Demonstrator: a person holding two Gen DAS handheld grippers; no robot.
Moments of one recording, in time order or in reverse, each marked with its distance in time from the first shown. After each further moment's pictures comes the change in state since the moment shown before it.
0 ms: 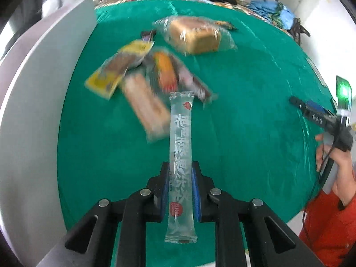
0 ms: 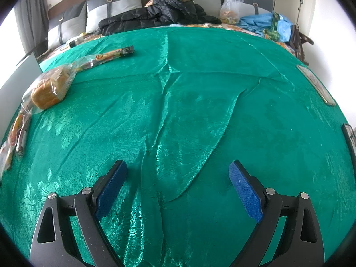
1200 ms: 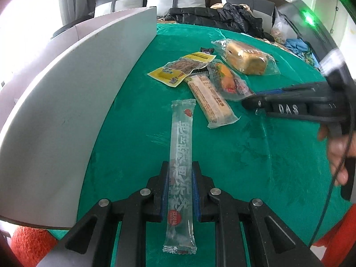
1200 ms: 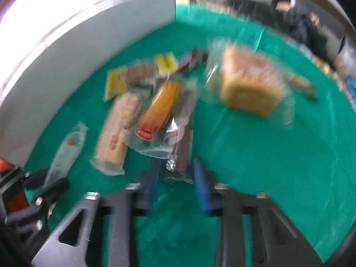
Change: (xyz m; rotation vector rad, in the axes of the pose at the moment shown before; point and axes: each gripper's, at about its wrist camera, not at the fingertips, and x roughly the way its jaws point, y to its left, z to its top) left arm -0.002 0.036 -0.042 -0.167 -0.249 0.178; right arm 0.008 0.247 0.035 -0.540 0.175 0.347
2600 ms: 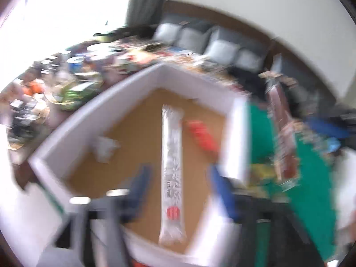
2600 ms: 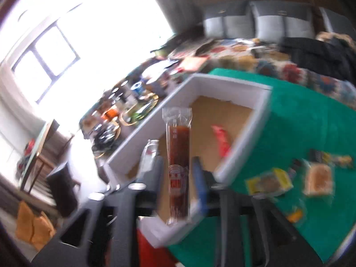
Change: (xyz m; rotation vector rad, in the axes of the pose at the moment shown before) left arm -0.130 0.209 0.097 -0.371 -0.182 0.137; right arm -0.170 0.147 0.147 0.044 -0.227 0.432
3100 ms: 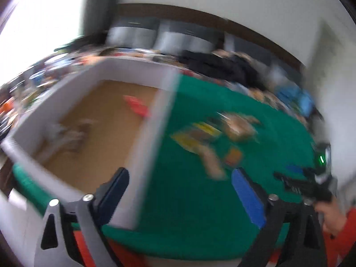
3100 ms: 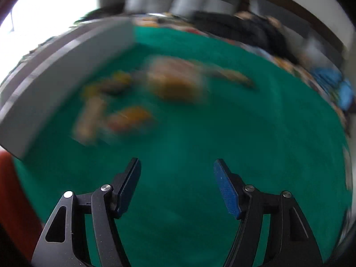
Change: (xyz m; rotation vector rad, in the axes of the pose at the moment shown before) left arm -0.038 -0.132 -0.115 0.255 0.016 -0.292; right arm -0.052 -0.232 -0.222 0.035 0.072 -0.612
